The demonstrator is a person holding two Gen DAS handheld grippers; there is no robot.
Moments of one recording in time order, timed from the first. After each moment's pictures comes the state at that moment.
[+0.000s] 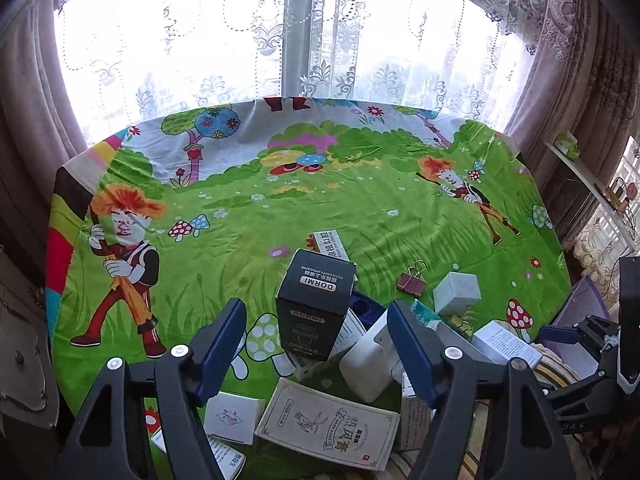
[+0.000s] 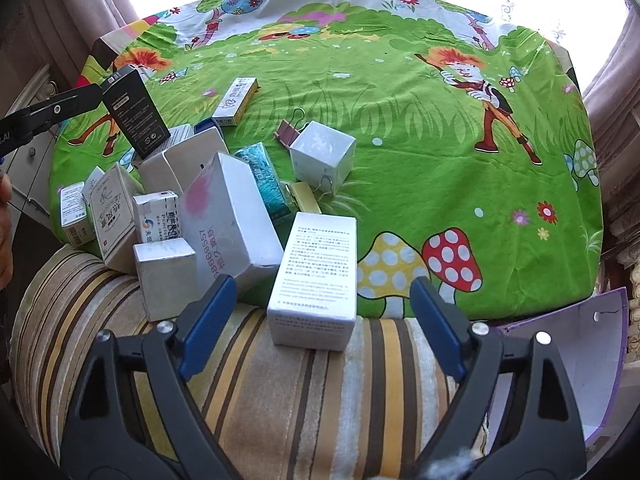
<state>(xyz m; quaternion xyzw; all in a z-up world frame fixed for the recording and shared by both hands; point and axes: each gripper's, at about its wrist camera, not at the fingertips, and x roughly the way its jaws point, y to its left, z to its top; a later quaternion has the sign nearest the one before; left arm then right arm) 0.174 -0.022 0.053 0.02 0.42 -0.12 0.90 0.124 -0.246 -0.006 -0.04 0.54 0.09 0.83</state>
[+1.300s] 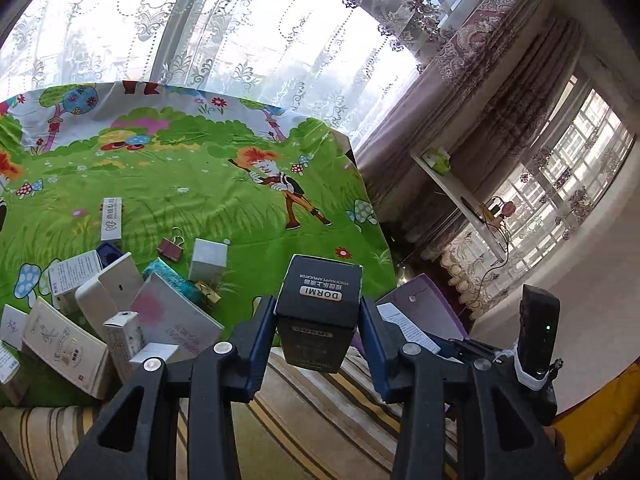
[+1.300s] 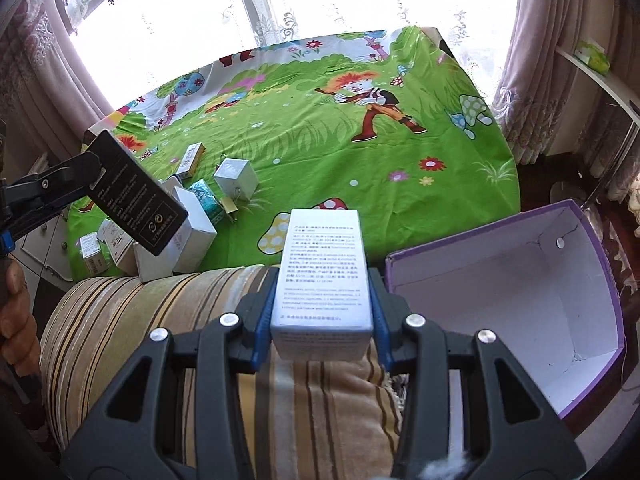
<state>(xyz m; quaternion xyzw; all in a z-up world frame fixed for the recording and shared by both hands) 0.076 -0.153 0.087 -0.13 0.42 -0.33 0.84 0.017 -0.382 0.043 0.08 0.46 0.01 0.89</state>
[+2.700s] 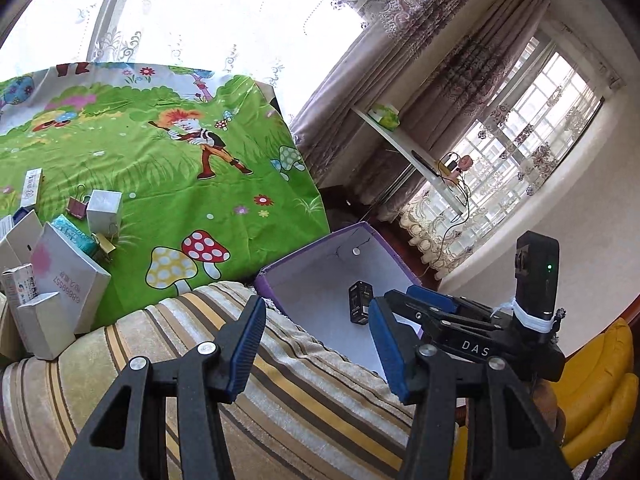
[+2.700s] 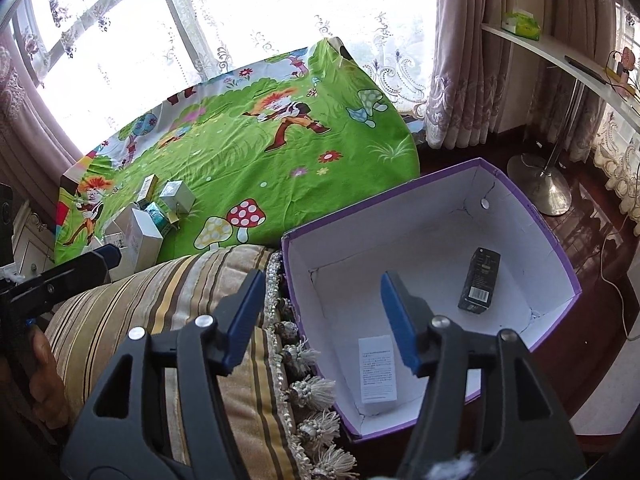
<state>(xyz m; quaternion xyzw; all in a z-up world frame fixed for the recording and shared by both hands) 0.022 -0.216 0.070 -0.11 0.43 -0.40 0.80 -0.039 -0.450 0.055 0.12 0.44 -0.04 0.89</state>
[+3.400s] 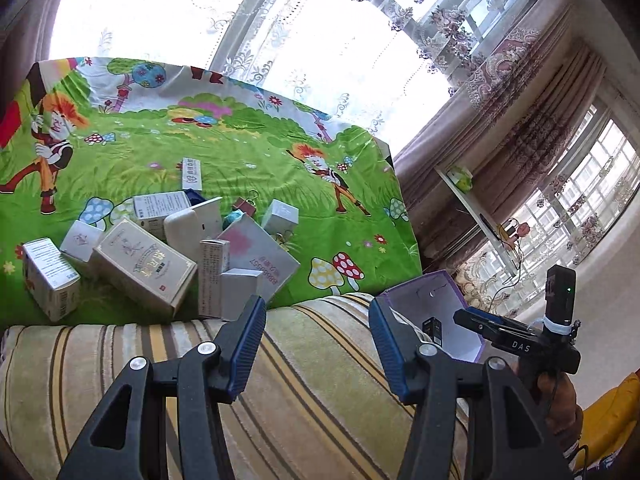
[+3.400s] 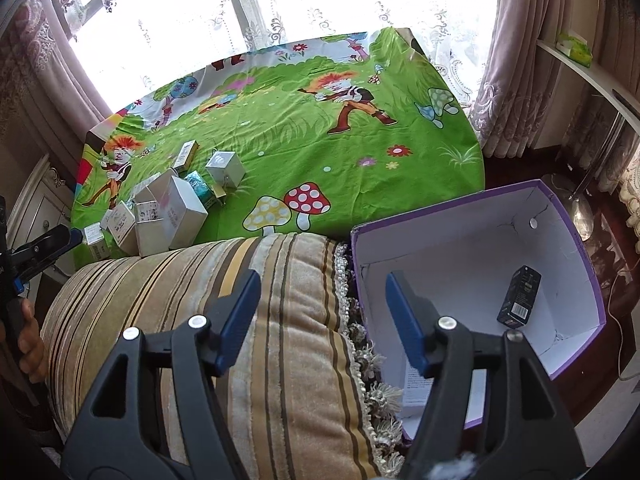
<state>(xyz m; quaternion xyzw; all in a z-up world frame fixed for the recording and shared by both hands) 0.015 -0.046 0.062 -0.17 0.41 -0.25 0.86 -0.011 -0.385 0.055 0.07 0.46 0.02 0.88</state>
